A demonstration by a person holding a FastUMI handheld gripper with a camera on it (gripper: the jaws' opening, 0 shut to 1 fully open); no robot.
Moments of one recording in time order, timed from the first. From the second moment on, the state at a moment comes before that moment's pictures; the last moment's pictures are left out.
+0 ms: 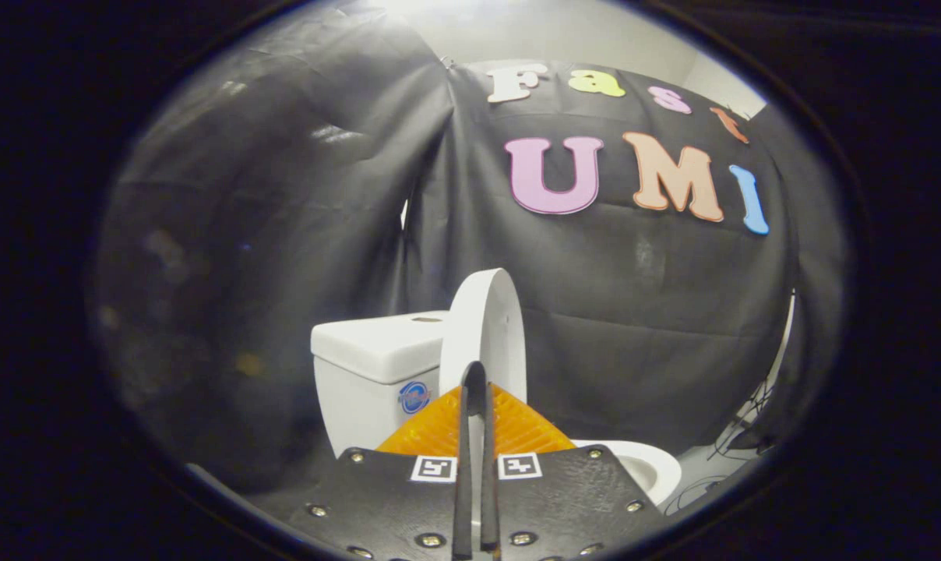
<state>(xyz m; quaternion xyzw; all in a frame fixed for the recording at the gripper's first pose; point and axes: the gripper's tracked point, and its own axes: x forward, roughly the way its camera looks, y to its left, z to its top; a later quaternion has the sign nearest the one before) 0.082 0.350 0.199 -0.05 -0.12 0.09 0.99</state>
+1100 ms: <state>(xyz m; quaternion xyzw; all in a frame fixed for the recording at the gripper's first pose) 0.033 0.179 0.163 -0.01 -0.07 0.00 1.00</state>
